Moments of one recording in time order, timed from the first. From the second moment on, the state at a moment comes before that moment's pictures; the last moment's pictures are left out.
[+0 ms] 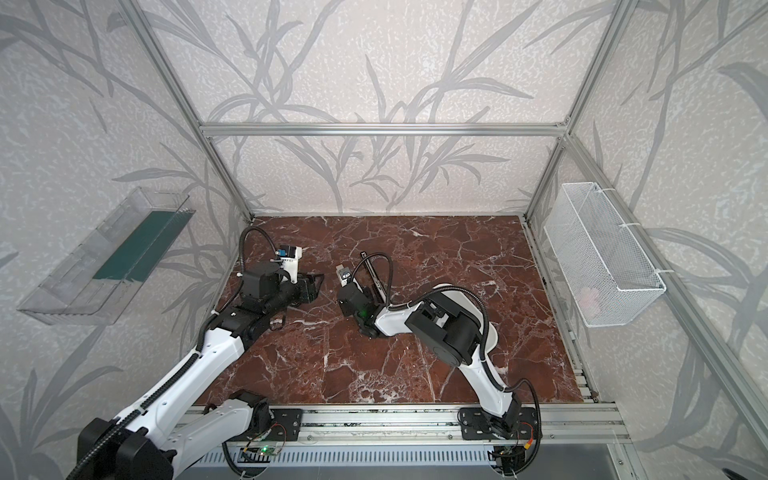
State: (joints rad) left arm -0.28 1.00 0.70 -0.21 0.13 -0.24; right arm 0.98 2.17 1.21 0.43 0.42 0.22
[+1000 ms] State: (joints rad) left arm -0.70 0.81 0.29 0.04 0.25 0.25; right arm 1.17 1.50 0.33 0.66 0.18 0.03
